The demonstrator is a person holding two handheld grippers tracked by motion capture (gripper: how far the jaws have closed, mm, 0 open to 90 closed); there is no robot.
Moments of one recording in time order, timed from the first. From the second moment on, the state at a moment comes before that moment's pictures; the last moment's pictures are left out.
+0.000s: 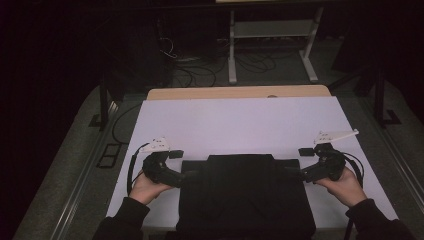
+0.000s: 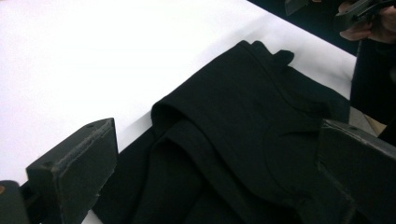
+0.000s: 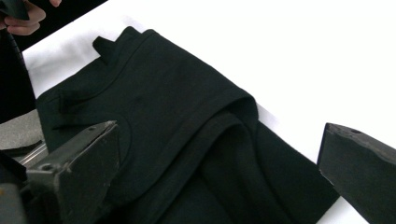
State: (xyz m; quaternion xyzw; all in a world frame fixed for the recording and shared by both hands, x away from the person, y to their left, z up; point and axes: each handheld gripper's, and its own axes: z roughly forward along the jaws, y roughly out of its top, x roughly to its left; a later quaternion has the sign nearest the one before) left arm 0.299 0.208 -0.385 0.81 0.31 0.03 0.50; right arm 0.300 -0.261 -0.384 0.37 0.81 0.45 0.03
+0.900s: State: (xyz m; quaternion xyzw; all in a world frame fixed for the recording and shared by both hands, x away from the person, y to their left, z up) left arm 0.324 0.224 -0.420 0.82 0.33 0.03 0.47; right arm 0.316 -0.275 -0.413 0.40 0.82 0.42 0.02
